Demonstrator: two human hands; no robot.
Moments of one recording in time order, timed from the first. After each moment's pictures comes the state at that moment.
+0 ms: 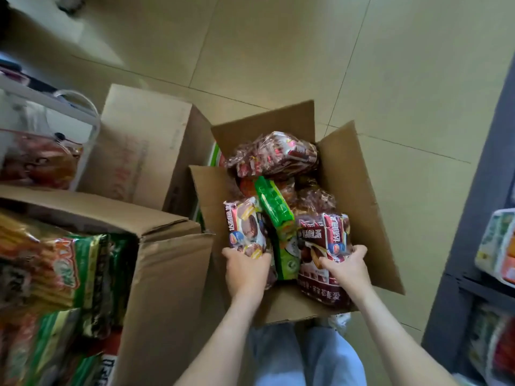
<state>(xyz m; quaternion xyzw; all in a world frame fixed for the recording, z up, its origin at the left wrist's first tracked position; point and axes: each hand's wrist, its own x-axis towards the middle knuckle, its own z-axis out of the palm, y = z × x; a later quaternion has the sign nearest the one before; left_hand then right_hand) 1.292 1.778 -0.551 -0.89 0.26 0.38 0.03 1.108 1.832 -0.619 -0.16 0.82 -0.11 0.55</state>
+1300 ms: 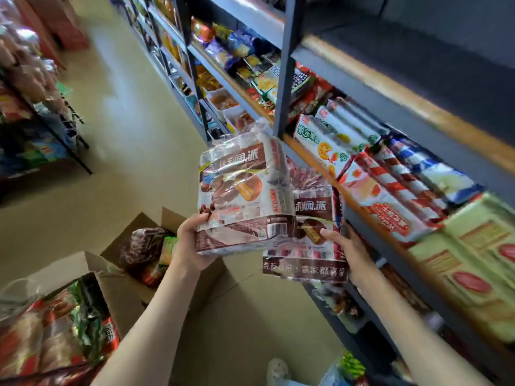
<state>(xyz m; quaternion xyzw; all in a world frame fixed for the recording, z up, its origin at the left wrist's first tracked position) 1.248 2.048 -0.071 -0.17 0.29 0.94 -0.04 1.109 2.325 -0.090 0.05 0.70 -0.65 0.29</state>
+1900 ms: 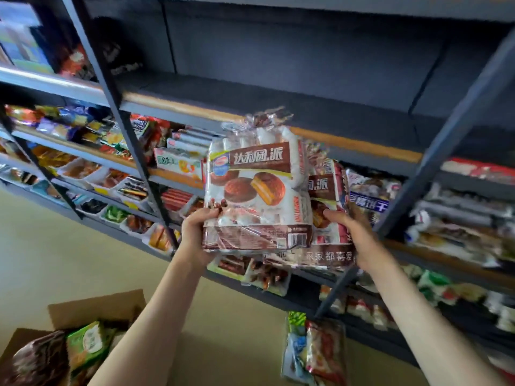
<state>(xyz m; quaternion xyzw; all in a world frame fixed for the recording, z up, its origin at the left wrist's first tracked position) 1.299 2.267 0.043 0.02 0.40 0.90 0.17 1.326 2.556 0.036 0.12 0.64 -0.76 0.00</state>
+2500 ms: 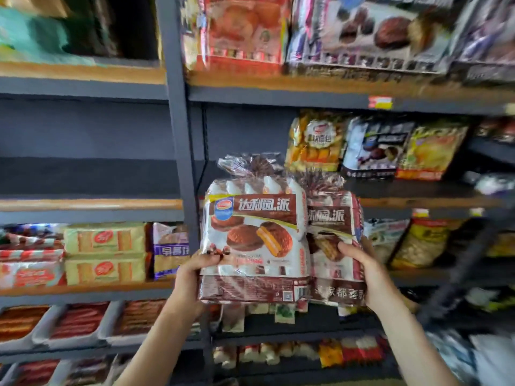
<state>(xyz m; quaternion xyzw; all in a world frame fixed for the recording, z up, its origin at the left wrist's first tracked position) 1.410 2.674 0.102 0.11 0.40 0.85 0.33 1.543 2.930 0.091 0.22 0.56 -0.76 -0.25</state>
